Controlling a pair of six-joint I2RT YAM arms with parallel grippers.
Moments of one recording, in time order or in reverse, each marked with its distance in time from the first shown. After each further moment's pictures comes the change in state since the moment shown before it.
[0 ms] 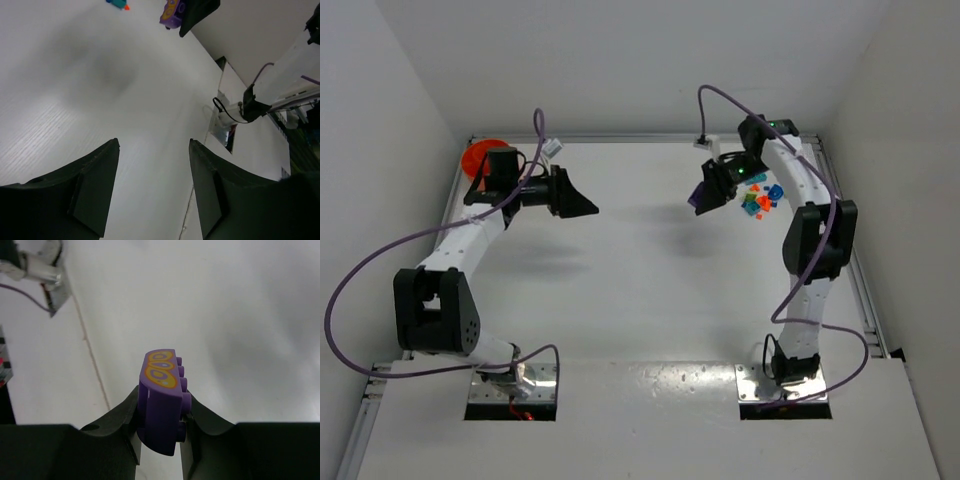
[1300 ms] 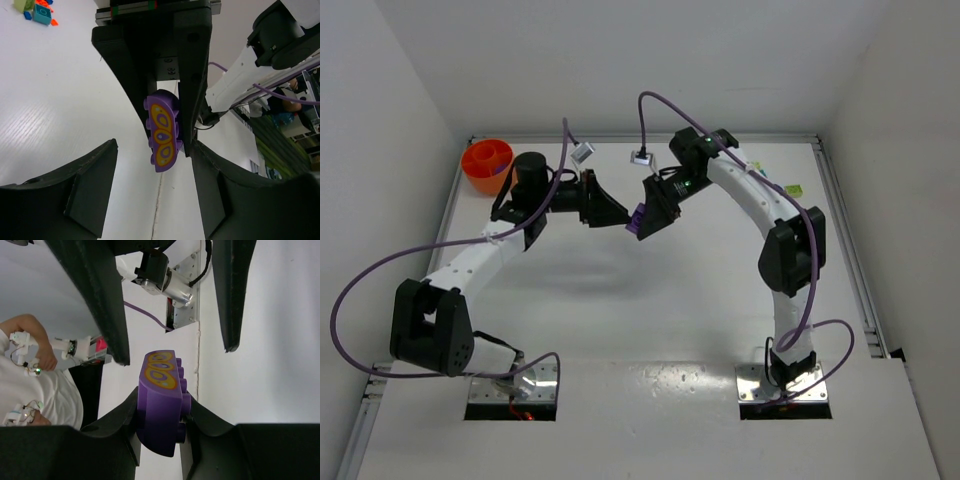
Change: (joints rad) left arm -0.249 -0.092 -0.124 0.434 -0.022 -0.396; right arm 0.382 -0.037 0.013 -0.041 -0.396 0.169
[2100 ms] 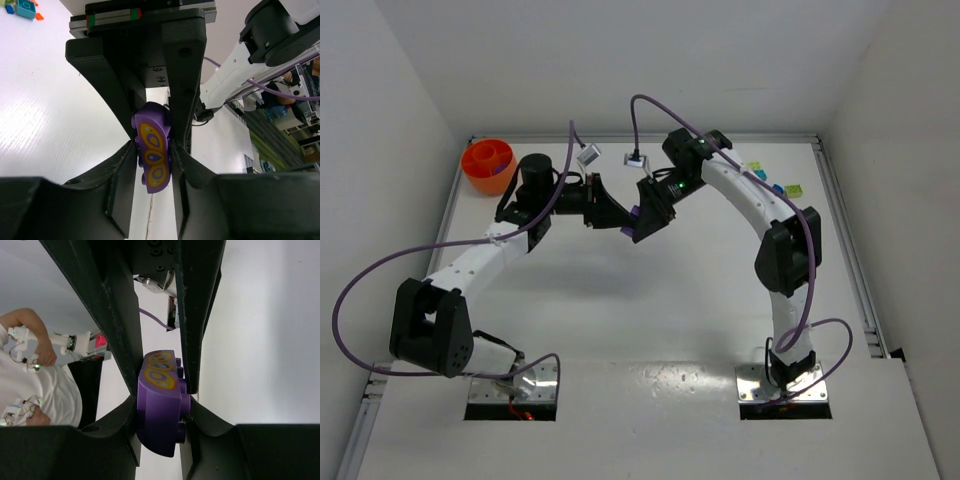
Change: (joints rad) left arm -0.041 -0.003 -0.003 0.018 0.007 -0.017; right arm 0.033 0.017 0.023 0.012 0.003 0.013
